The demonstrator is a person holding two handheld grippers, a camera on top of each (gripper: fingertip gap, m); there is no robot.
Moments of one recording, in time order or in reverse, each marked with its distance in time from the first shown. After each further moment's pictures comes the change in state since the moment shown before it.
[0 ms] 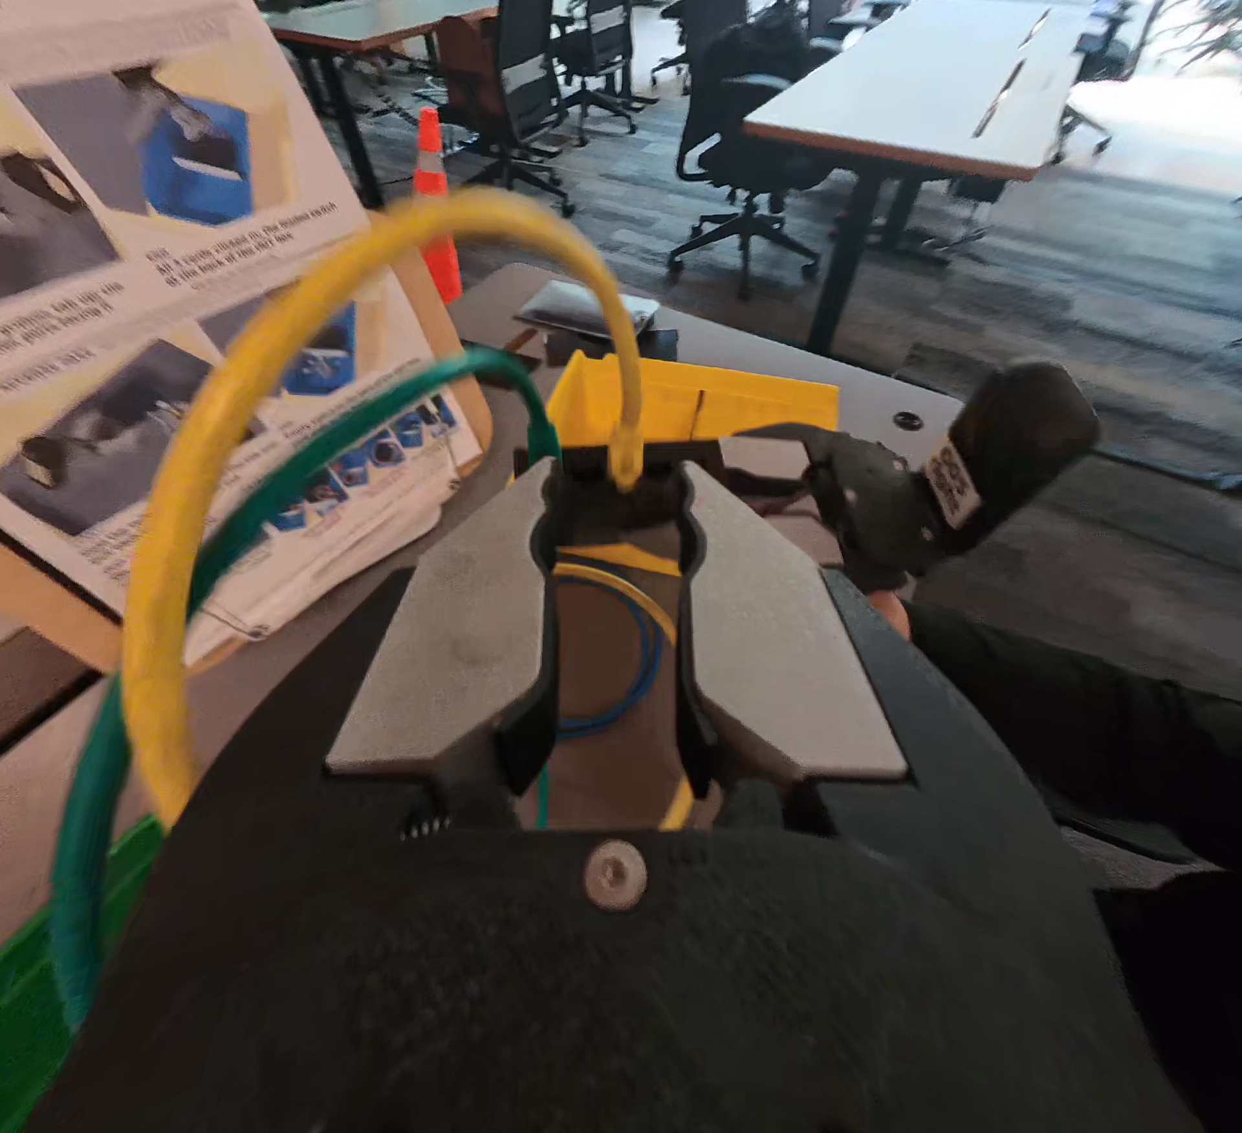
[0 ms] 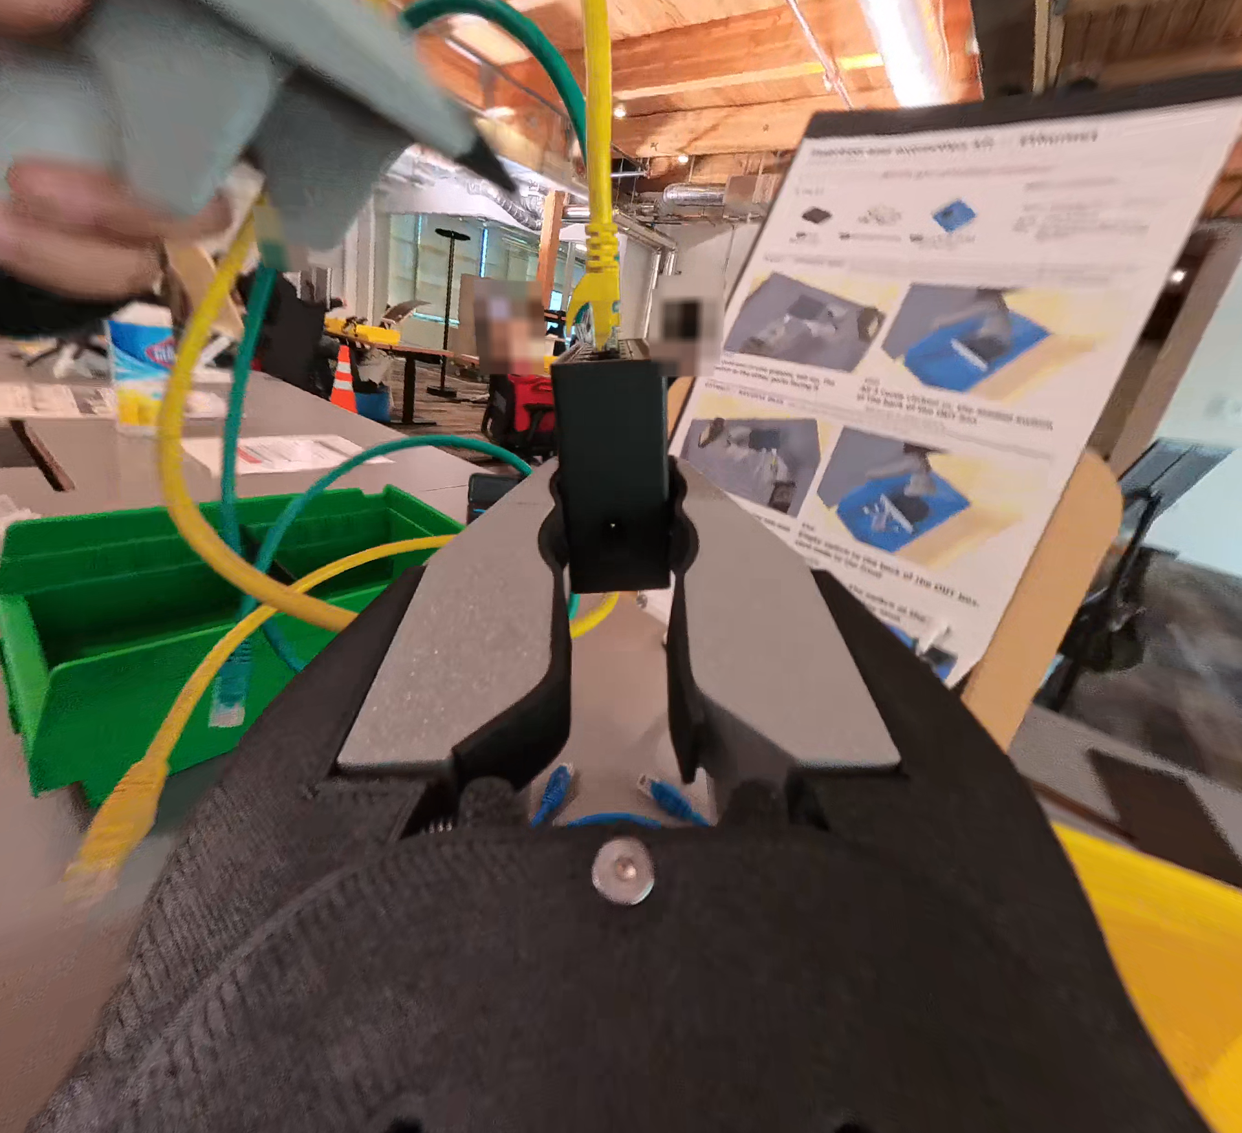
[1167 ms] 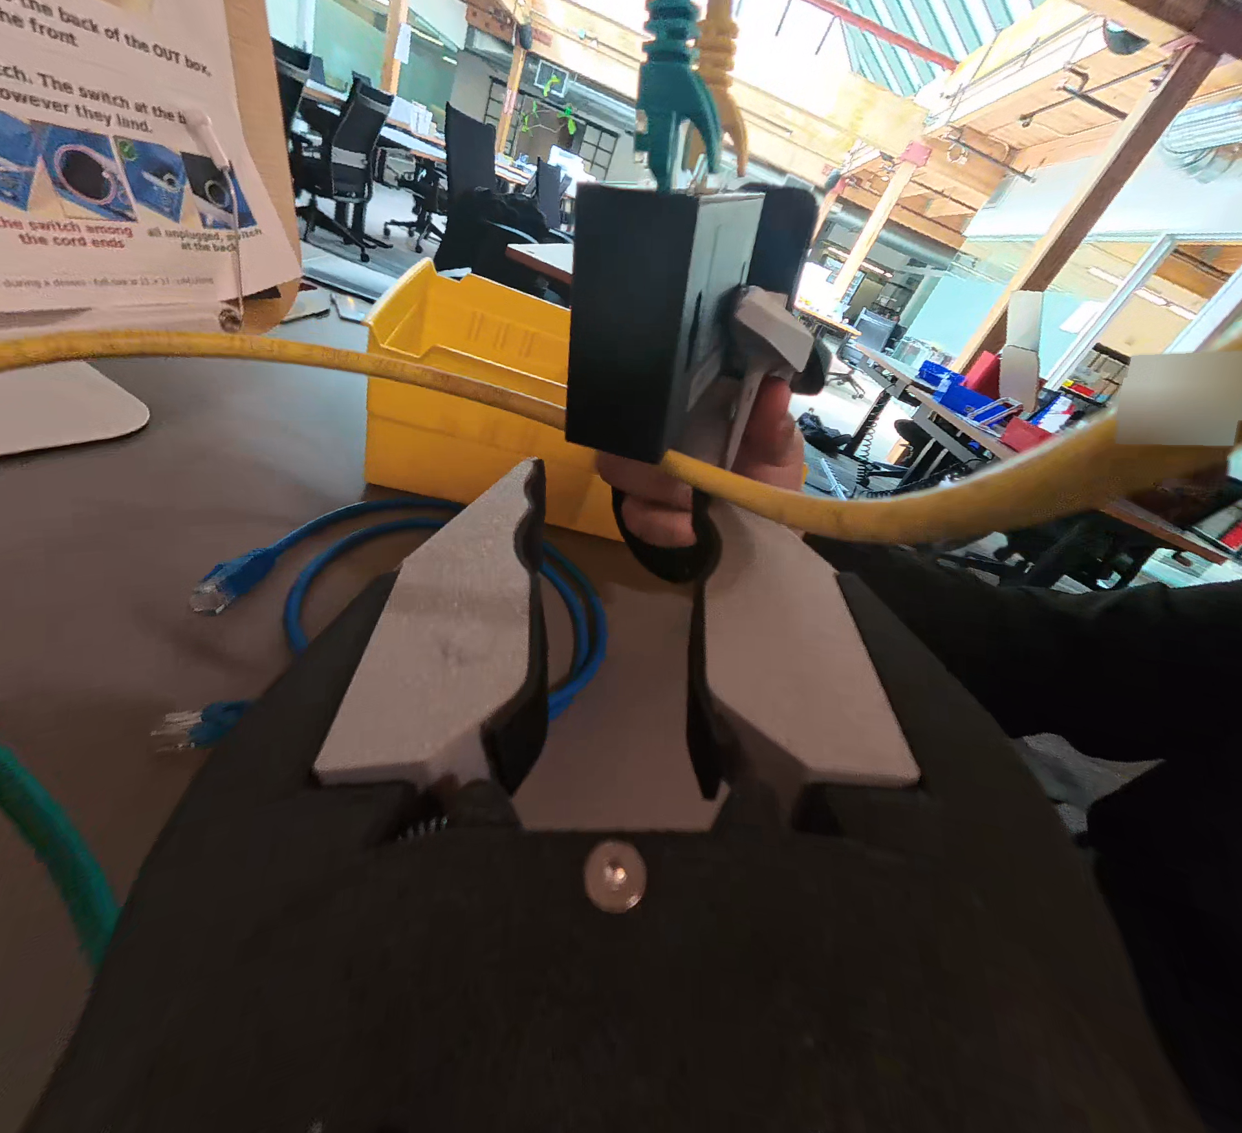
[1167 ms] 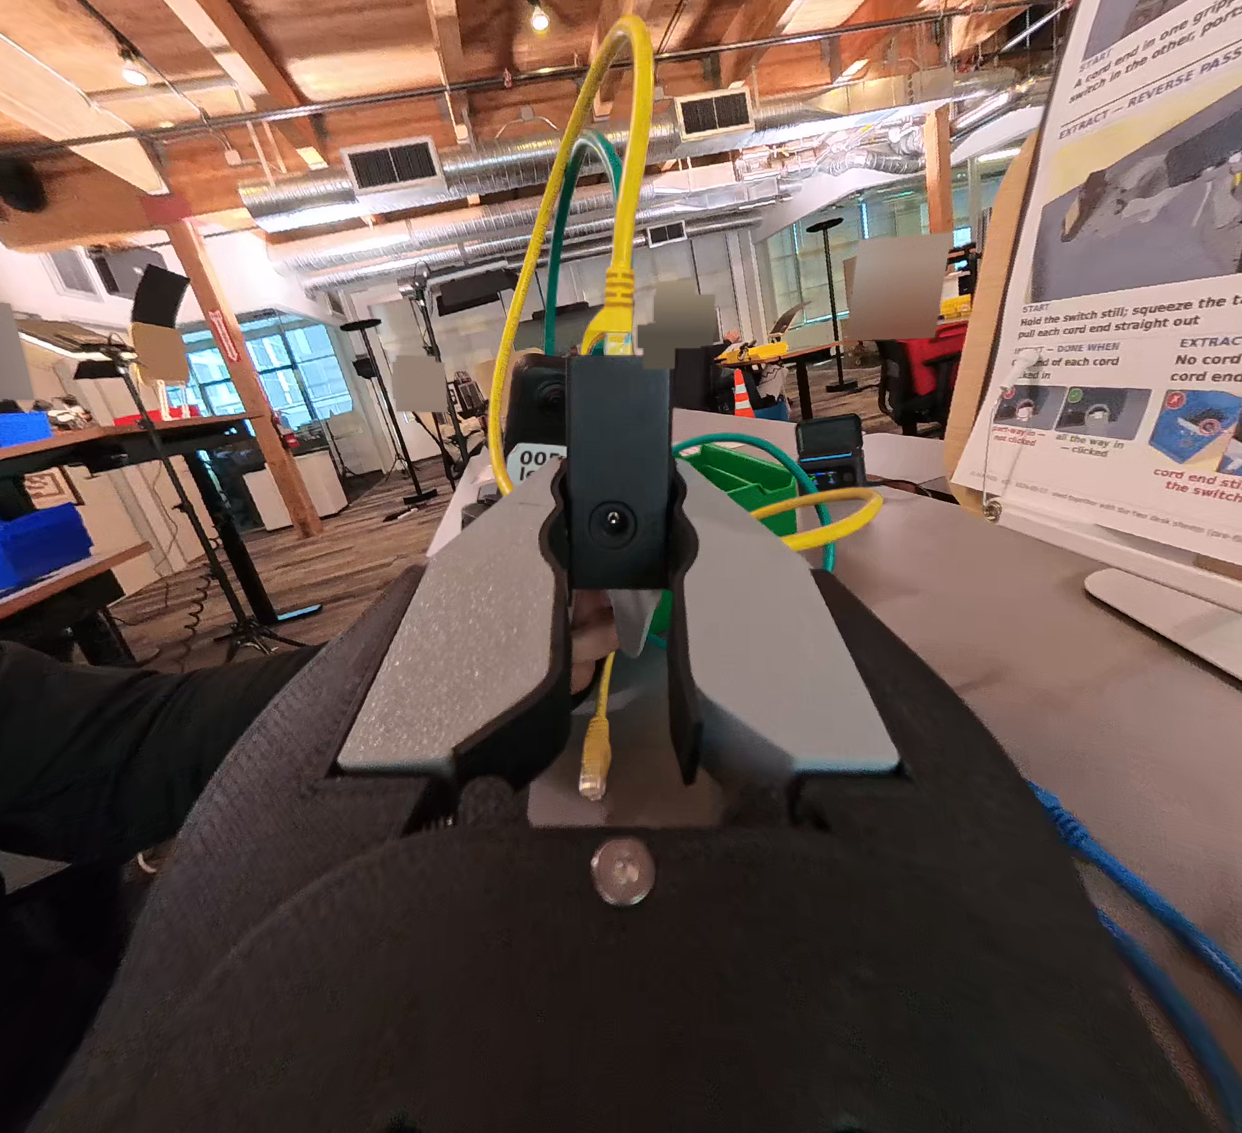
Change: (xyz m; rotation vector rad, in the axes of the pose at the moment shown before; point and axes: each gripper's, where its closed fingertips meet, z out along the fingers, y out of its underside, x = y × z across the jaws) left arm -0.034 0.178 0.074 0.287 0.451 -0.317; right arm -0.028 0.081 0.009 0.013 -0.562 0.565
